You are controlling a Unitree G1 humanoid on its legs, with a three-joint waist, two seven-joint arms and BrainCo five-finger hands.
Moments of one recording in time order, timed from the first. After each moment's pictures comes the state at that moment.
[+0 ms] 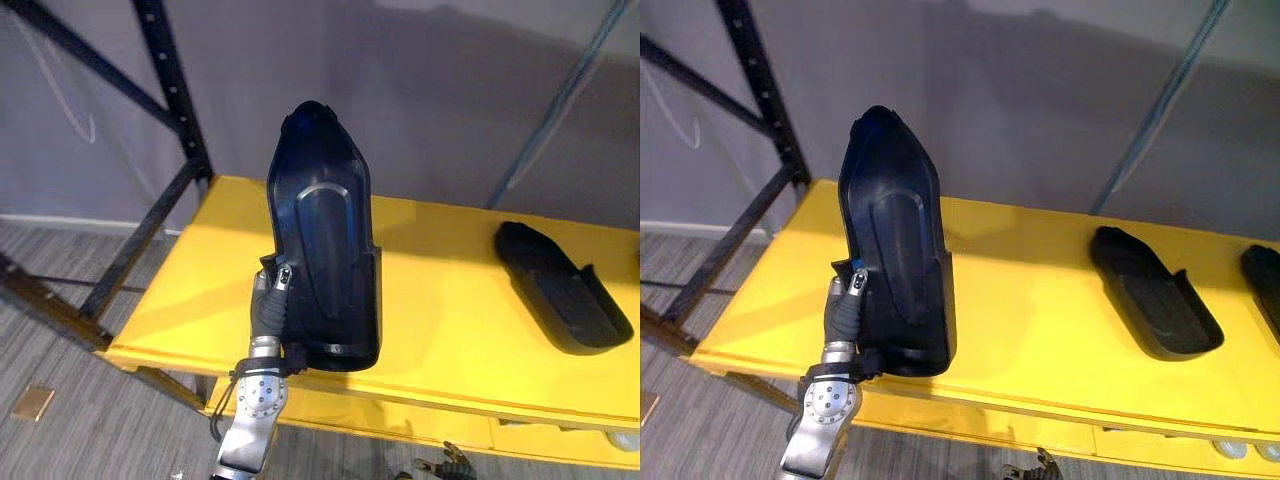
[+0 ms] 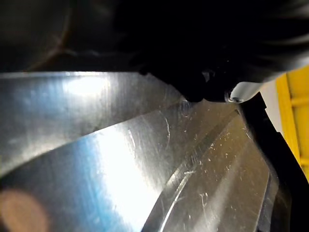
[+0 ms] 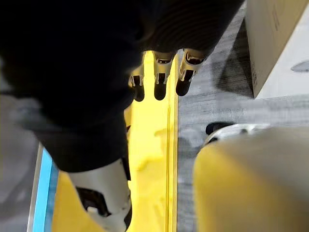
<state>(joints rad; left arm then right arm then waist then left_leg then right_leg) 0.06 0.02 -0.24 -0.20 0.16 -0.13 0.32 0.13 -0.06 -0.15 0.92 -0.02 -0.06 -0.08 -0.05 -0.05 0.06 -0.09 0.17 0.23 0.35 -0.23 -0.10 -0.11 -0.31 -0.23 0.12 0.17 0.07</state>
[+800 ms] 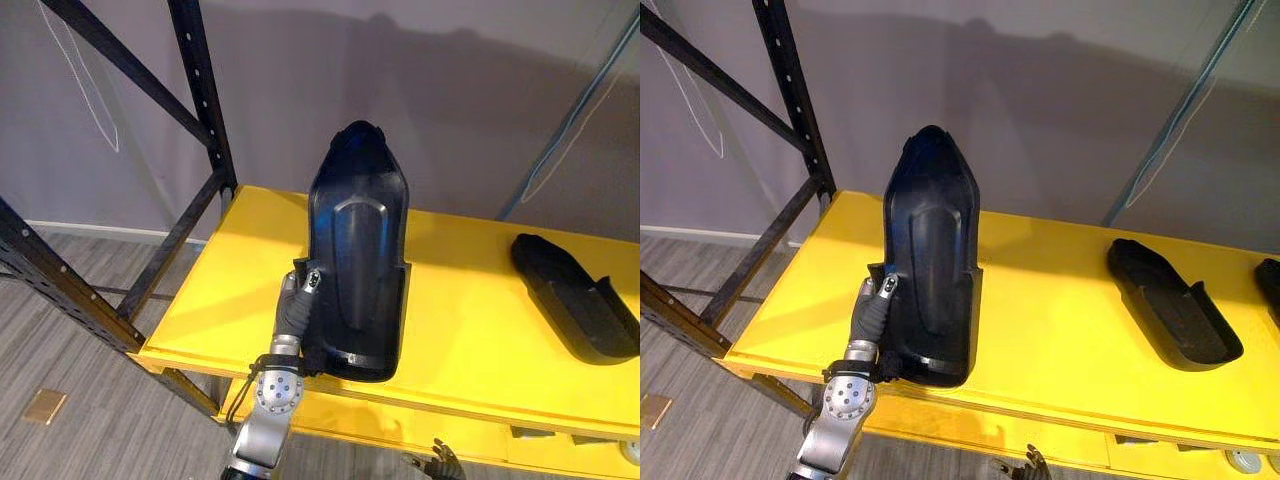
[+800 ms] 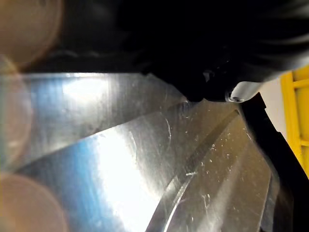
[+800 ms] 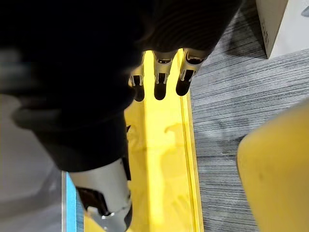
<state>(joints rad) -0.02 -0.02 -0.25 -0.09 0.23 -0.06 0.26 0.23 0.03 -0.19 0.80 0.03 -0.06 -0.07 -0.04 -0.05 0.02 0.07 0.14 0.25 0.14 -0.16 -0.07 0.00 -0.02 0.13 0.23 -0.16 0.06</state>
